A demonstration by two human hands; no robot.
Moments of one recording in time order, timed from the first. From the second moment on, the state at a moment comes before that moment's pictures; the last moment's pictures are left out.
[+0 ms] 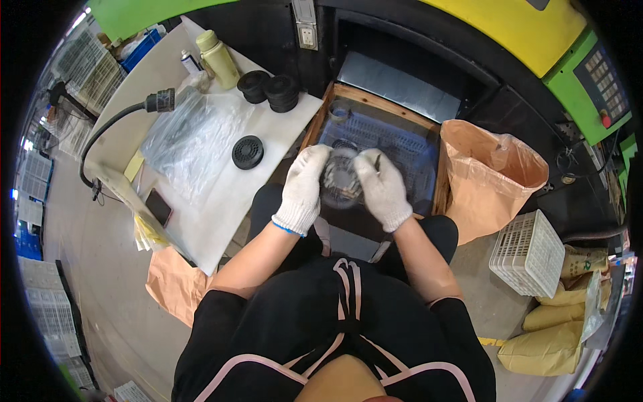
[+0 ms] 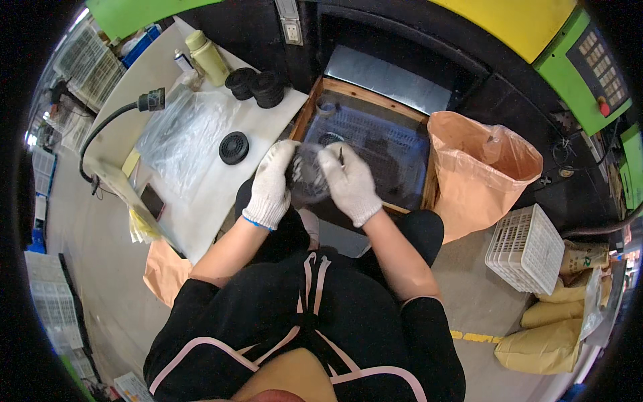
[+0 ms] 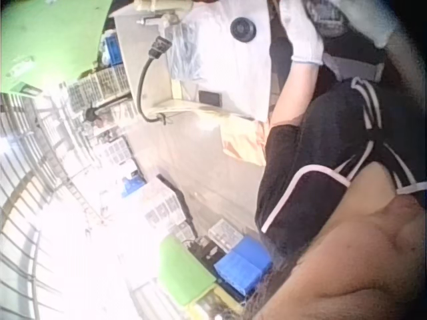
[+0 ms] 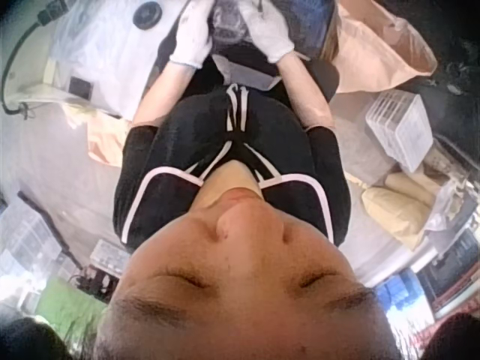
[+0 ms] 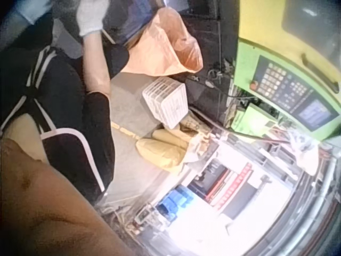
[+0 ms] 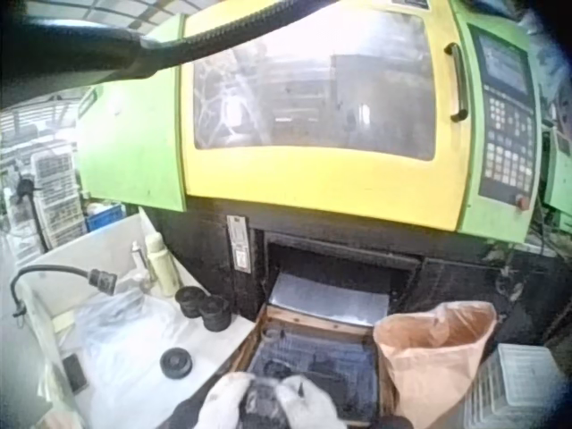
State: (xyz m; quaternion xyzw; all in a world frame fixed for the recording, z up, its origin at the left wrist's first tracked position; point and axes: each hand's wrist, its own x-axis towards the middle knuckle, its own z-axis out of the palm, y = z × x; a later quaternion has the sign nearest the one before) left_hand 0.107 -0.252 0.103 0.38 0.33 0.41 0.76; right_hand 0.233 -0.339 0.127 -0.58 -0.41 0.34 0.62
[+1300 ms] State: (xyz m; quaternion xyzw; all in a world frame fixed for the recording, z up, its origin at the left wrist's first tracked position) left_hand 0.098 -0.261 0.111 0.38 0.28 0.44 0.77; right_hand 0.234 -0.341 0.123 -0.65 -0.34 0.35 0.58
